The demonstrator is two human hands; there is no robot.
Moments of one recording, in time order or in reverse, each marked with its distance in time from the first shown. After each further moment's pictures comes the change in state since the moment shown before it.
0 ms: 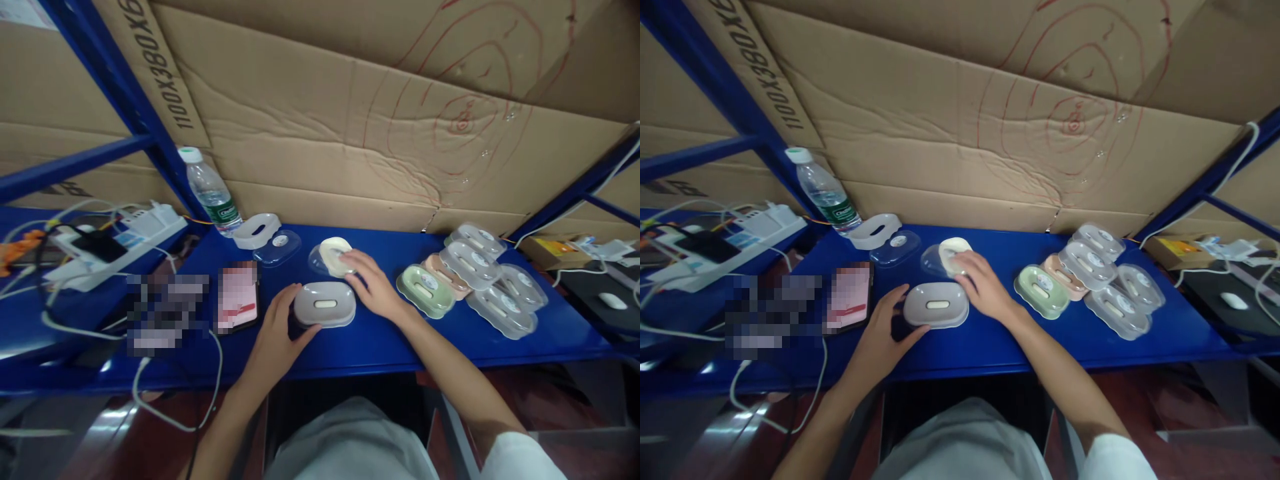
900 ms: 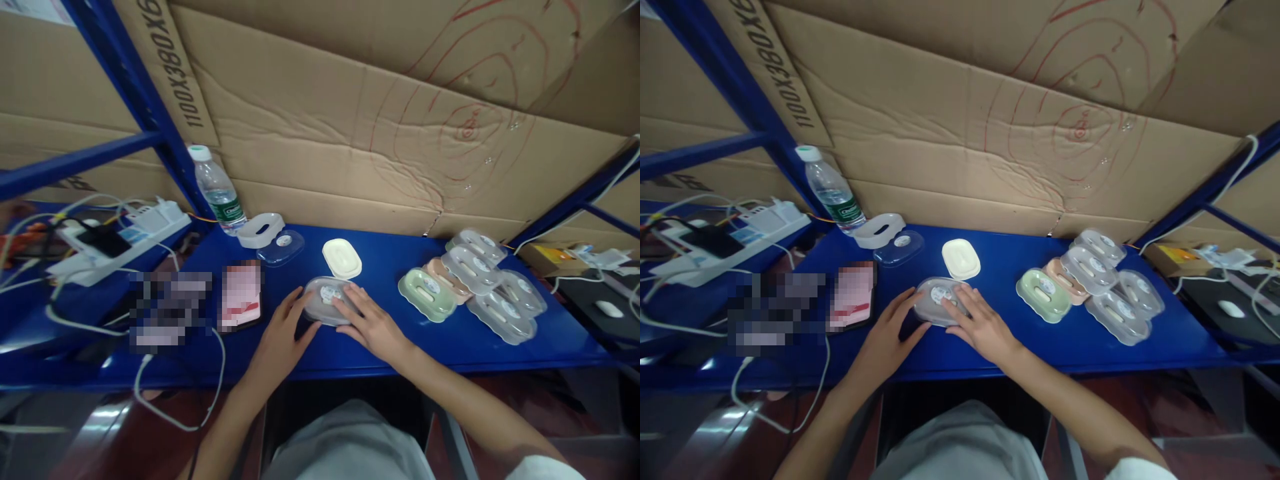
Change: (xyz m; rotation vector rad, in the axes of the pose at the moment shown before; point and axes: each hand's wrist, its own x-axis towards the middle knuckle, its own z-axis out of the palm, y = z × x) left_hand -0.003 -0.008 0.005 0.120 -0.080 0.007; right_hand -0.059 -0.035 0.022 -0.295 -0.103 -0.180
